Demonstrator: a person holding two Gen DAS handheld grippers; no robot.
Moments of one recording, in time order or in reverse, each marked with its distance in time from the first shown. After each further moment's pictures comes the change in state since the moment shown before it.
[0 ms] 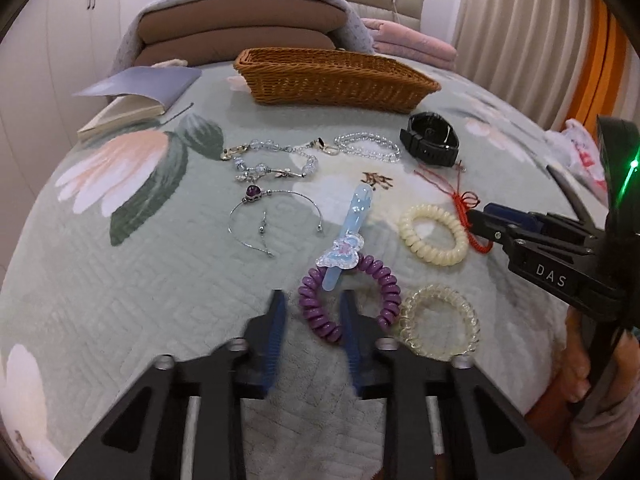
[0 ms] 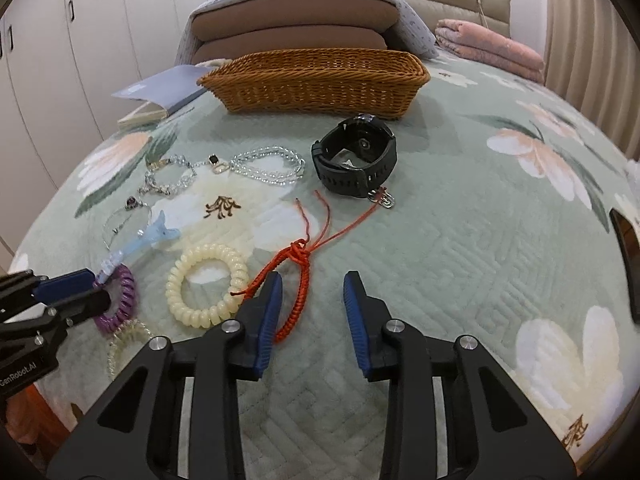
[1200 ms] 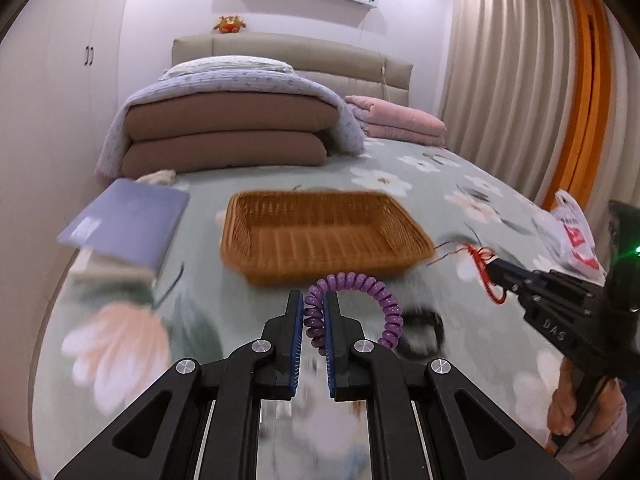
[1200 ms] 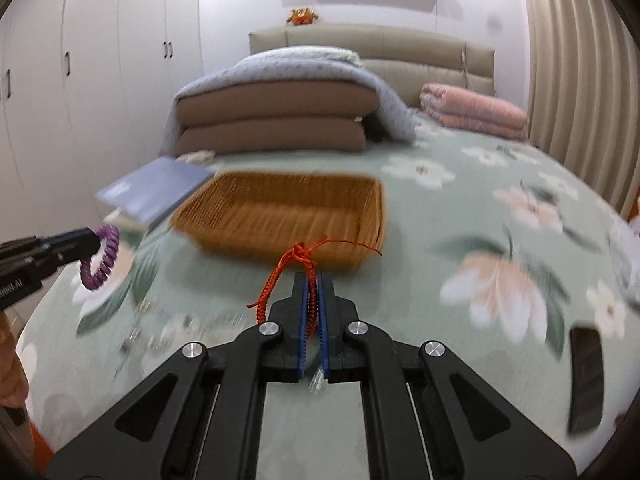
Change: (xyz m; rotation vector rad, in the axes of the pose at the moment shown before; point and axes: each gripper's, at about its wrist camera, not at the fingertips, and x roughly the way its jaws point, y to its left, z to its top) left arm -0.025 0.004 0.175 0.005 -0.255 -0.041; right arm -0.047 -0.051 0.140 0.018 -0.234 -0.033
